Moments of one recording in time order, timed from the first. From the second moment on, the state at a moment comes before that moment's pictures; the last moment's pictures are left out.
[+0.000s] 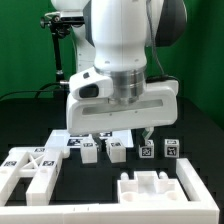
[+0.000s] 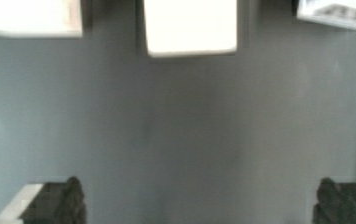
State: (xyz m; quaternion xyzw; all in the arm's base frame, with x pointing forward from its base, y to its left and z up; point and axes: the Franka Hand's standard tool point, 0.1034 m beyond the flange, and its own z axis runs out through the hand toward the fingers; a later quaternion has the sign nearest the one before) arm 0.491 0.038 0.042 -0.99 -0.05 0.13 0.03
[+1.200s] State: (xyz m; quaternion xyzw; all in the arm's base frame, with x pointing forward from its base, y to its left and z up) arm 0.451 0.024 0.031 -0.86 -0.06 0.51 0.02
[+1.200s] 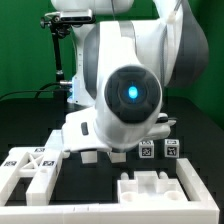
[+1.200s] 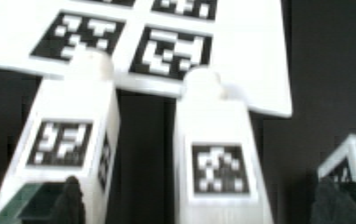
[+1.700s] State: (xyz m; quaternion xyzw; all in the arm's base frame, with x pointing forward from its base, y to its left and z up) arm 0.468 0.027 0.029 -0.84 -0.07 0.54 0.02
